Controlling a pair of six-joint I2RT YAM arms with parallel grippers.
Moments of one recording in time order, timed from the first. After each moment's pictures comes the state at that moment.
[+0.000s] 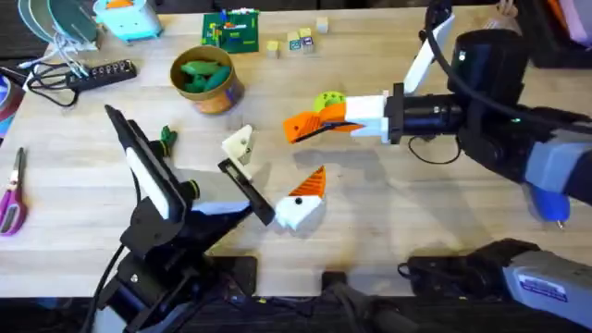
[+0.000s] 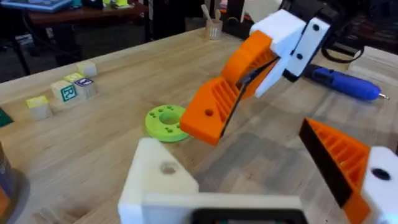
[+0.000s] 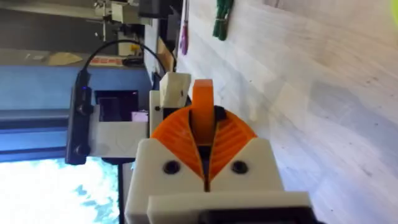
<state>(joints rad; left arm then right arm) -0.58 0.01 0.01 -0.06 0.27 -0.07 0.33 1.24 0.57 0.15 -0.98 0.83</state>
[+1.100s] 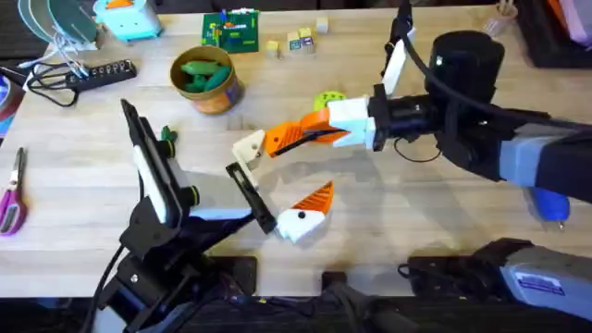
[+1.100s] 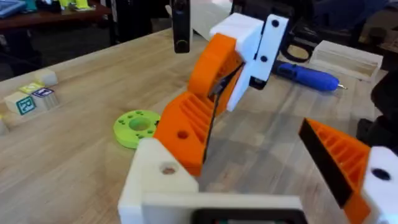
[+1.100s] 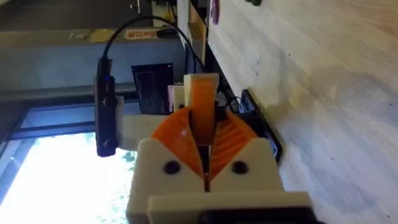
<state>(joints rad) -0.58 0.01 0.01 -0.05 0.40 -0.07 0.41 1.35 0.57 0.37 -1.11 1.09</state>
